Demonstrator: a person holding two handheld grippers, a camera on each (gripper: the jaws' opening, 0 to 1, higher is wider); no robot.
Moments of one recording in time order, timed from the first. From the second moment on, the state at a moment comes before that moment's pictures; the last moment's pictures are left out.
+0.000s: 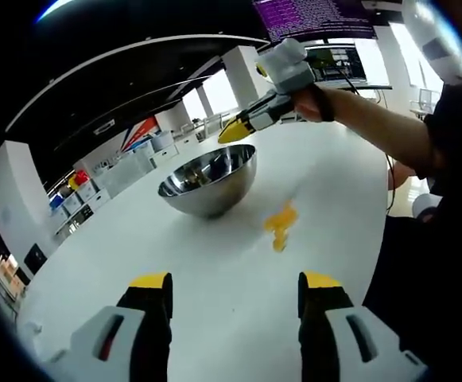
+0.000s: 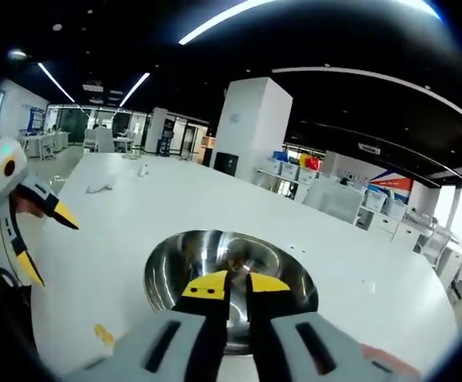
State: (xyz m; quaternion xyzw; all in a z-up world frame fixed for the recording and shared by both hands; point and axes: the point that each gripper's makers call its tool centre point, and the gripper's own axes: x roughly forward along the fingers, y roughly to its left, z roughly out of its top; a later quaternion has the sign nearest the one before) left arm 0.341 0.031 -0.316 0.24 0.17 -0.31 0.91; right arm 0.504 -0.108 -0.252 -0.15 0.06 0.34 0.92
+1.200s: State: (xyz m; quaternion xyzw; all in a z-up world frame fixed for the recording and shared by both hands) left arm 0.335 0.017 -0.315 0.24 0.17 -0.32 0.90; right arm 0.390 -0.111 -0.154 -0.16 -0.05 0.39 0.90
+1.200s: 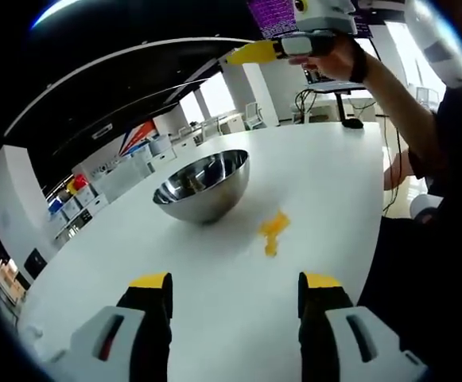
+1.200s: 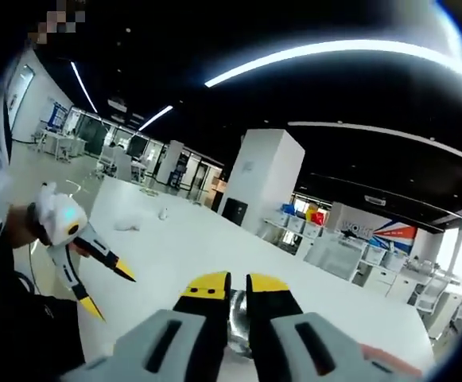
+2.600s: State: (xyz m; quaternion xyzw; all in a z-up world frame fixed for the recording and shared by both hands) left arm 0.337 0.014 -0.317 0.25 0.17 -0.32 0.90; right arm 0.404 -0.105 -0.366 -0.11 0.18 0.41 0.89
